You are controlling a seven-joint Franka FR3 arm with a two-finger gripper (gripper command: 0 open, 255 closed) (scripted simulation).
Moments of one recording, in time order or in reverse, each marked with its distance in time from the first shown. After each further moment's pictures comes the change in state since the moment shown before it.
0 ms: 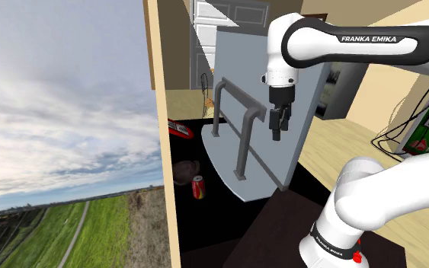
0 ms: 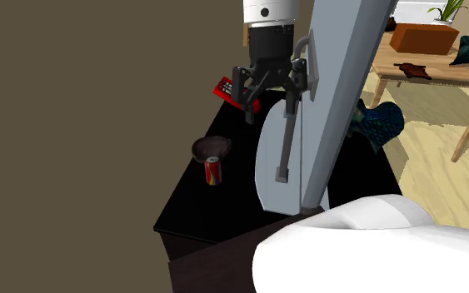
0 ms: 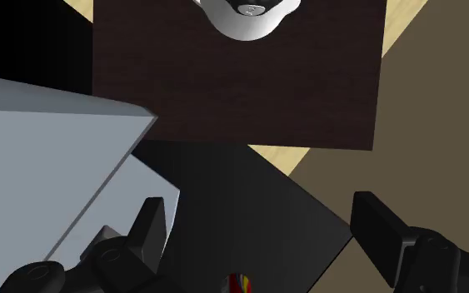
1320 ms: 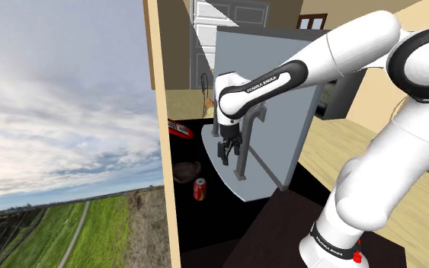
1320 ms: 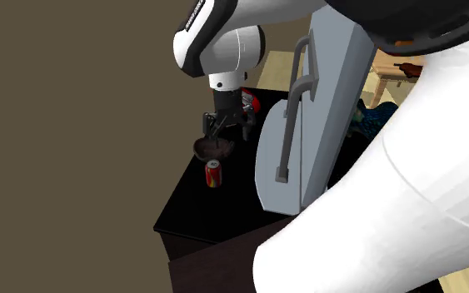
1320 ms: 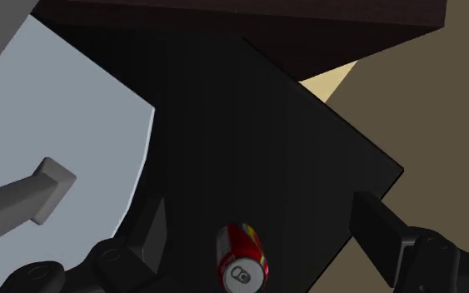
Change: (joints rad) arm 0.031 0.599 0.022 0.029 0.041 0.585 0.044
